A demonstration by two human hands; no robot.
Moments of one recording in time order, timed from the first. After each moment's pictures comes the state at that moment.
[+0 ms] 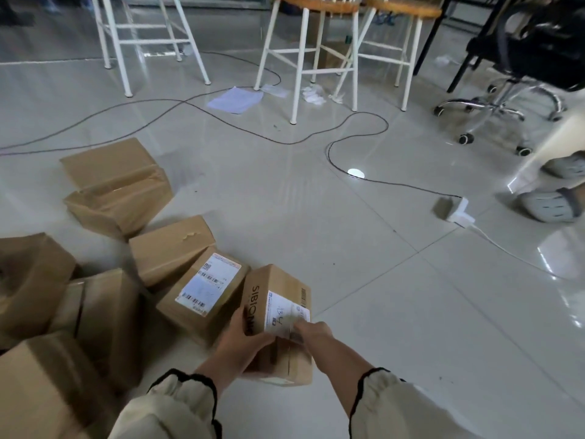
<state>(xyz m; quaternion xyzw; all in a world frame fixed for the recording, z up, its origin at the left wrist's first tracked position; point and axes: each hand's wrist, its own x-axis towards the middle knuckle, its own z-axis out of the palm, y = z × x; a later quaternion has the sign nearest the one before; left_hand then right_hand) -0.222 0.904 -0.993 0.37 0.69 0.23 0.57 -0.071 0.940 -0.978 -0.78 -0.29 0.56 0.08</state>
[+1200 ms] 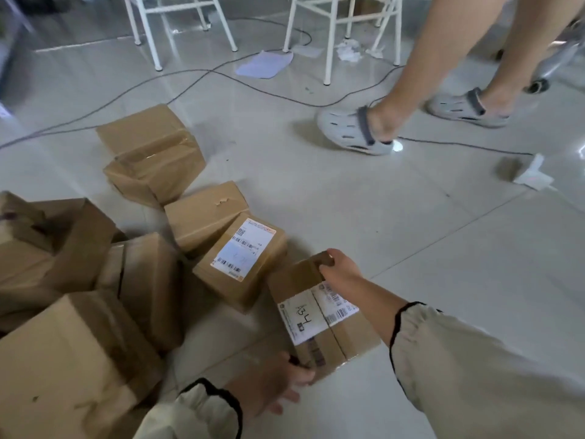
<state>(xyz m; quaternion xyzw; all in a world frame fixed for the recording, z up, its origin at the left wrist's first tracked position) -0.218 0.843 -1.023 0.33 0.66 0.03 0.67 -0.090 0.990 -1.010 -0.69 -0.55 0.46 0.10</state>
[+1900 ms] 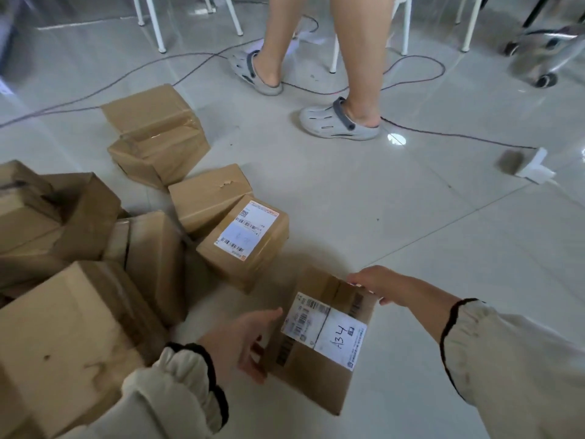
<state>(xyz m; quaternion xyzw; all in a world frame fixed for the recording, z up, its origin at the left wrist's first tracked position) -0.251 0.854 -0.997 0.08 0.72 0.10 0.68 -0.021 0.970 -1.016 -0.69 -0.50 0.51 -0.08</state>
